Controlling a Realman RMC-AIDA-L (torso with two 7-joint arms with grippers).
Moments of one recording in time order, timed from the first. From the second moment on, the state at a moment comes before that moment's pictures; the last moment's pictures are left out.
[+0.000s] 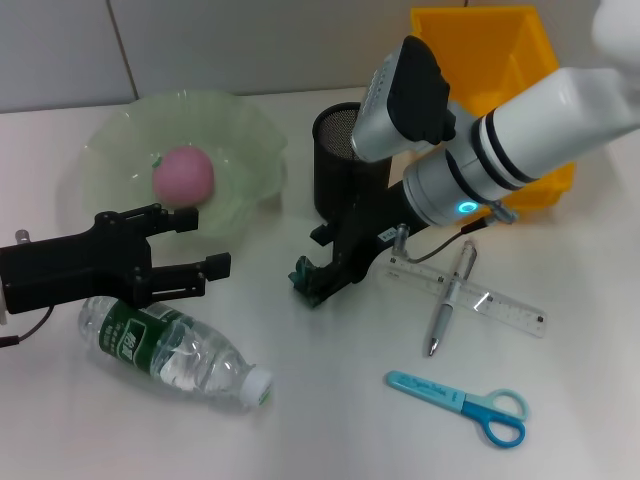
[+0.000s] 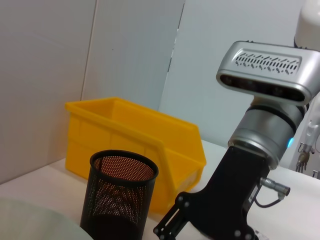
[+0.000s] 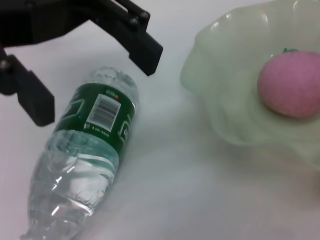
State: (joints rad) left arm -0.49 -2.05 0.81 0.68 1.86 1.56 -1.39; right arm 0.92 2.08 -1.25 -0.57 -2.21 -1.13 1.81
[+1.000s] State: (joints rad) left arm -0.50 -2.05 0.81 0.68 1.86 1.56 -1.39; right arm 0.95 2.09 -1.29 -0.44 -2.12 -1.02 1.71
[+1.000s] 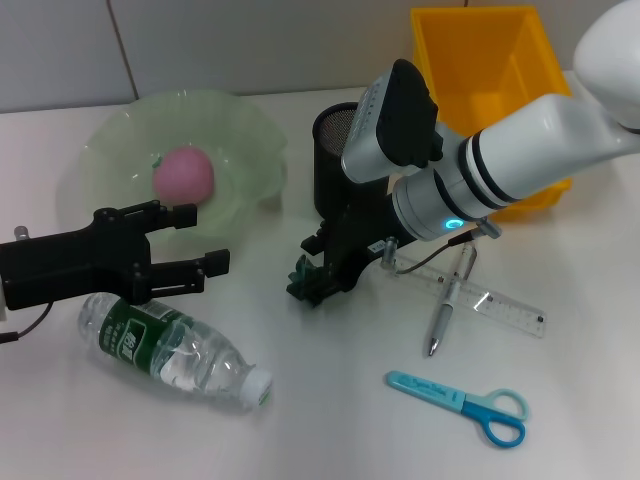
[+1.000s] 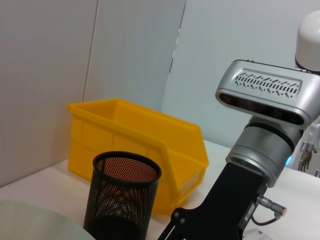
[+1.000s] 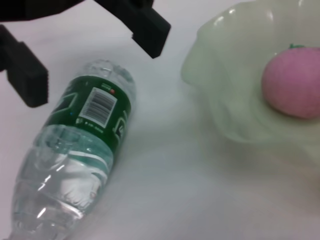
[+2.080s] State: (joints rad) left arm -0.49 -2.05 0.81 0.69 1.86 1.56 -1.38; right arm 0.87 2.08 -1.27 -0.53 -2.01 -1.10 1.73
